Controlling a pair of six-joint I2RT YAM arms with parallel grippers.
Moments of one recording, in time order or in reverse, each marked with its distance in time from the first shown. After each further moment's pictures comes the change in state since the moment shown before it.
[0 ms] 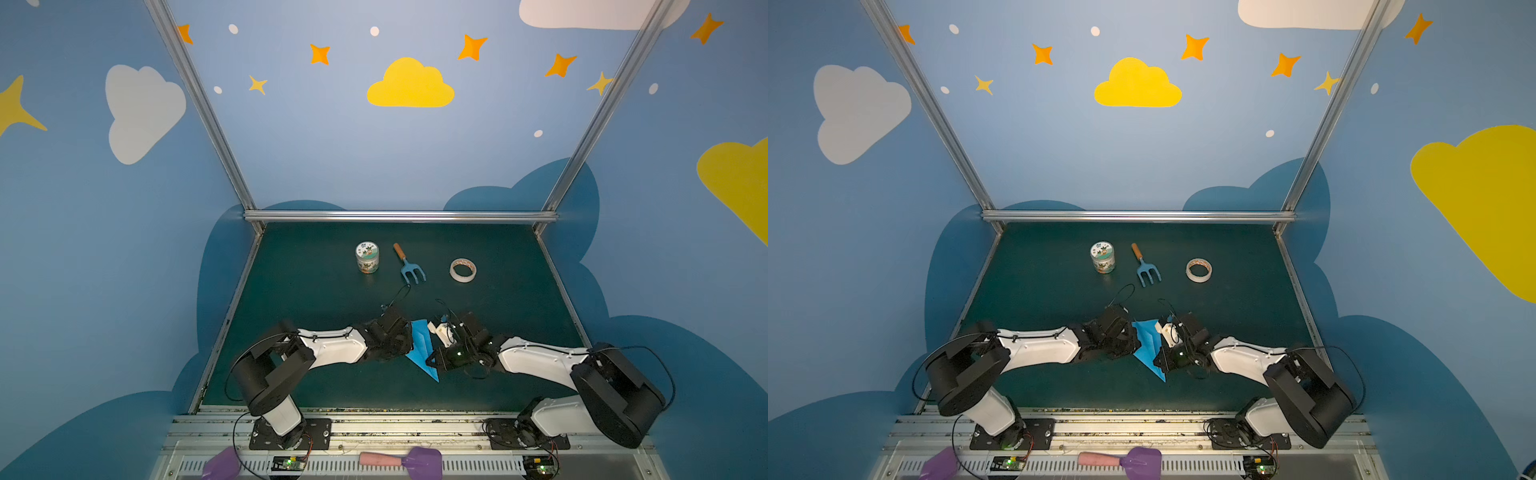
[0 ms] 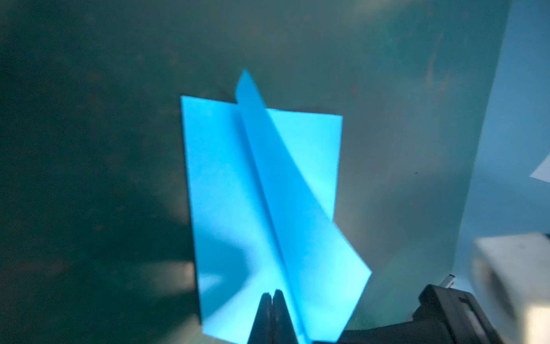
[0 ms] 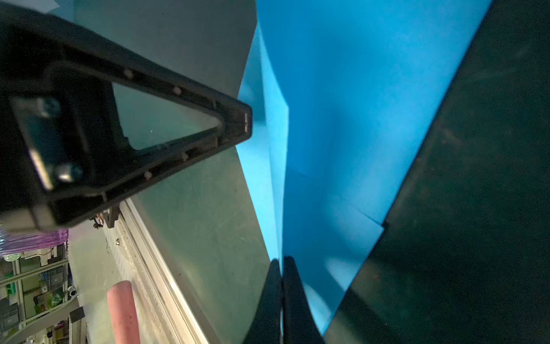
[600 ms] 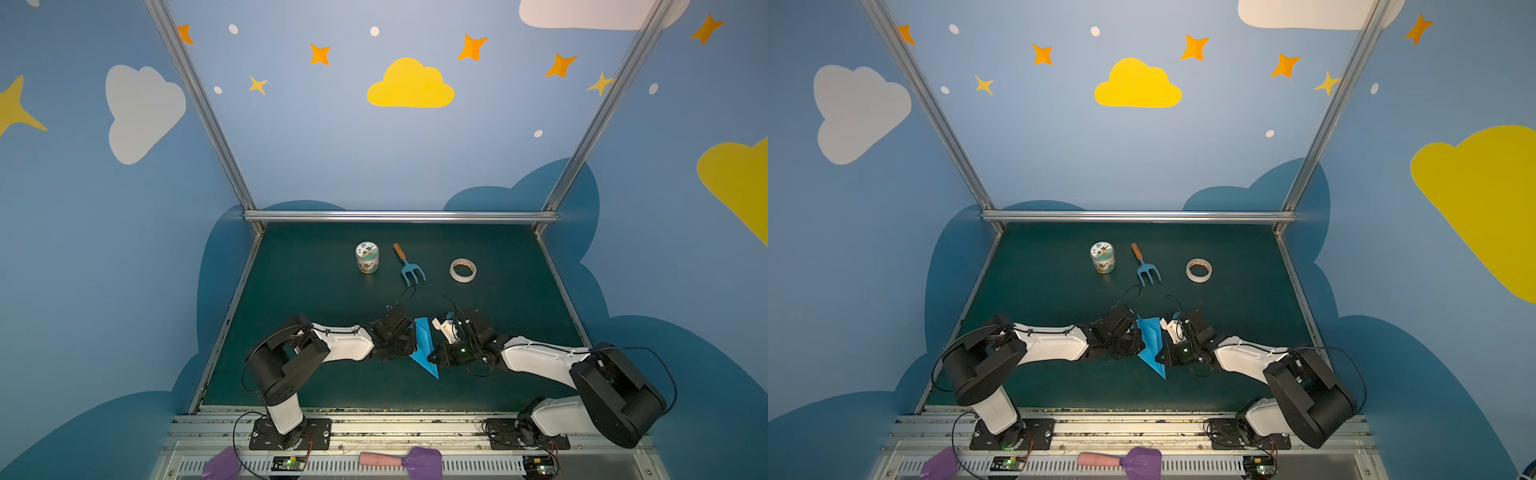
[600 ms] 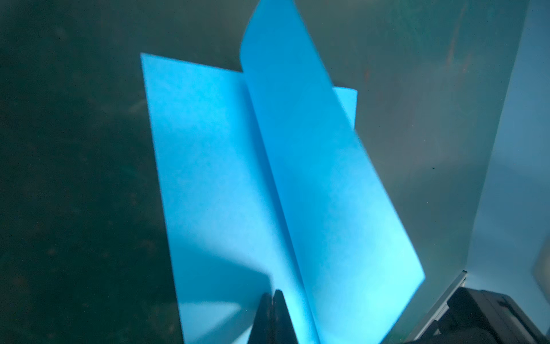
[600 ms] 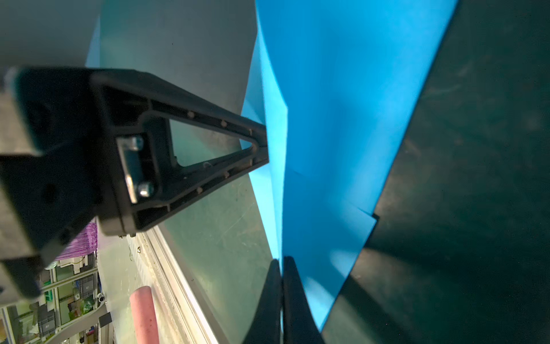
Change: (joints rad) left arm -0.006 0.080 0.020 0.032 0.023 0.028; right arm -0.078 0.000 -0.020 0.035 -0.069 0.021
